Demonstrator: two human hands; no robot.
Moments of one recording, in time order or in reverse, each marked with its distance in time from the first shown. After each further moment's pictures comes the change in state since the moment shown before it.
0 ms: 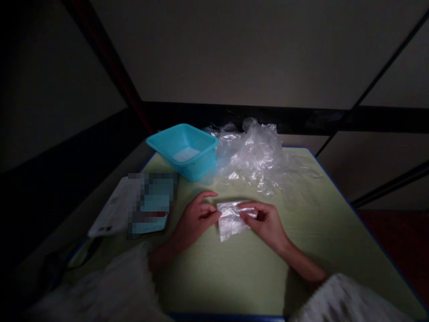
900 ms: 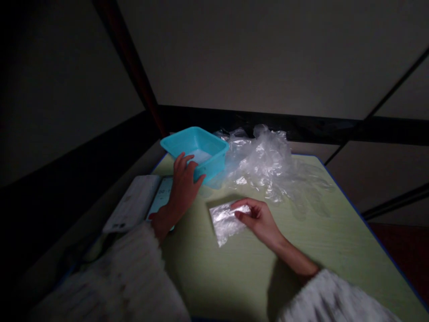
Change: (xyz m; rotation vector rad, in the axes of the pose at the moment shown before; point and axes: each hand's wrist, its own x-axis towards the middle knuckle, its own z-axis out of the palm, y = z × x) left_hand 0.067 0.010 -0.066 1.033 0.527 0.623; right_hand 0.021 -0.012 0.019 -0.030 -0.185 -0.020
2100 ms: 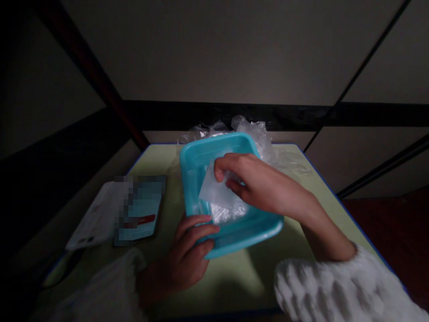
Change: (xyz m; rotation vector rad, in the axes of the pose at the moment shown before) left_hand -0.071 0.093 -0.055 -0.397 -0.040 0.547; right_hand 0.027 -0.127 -0.047 -0.744 -0.290 -0.480
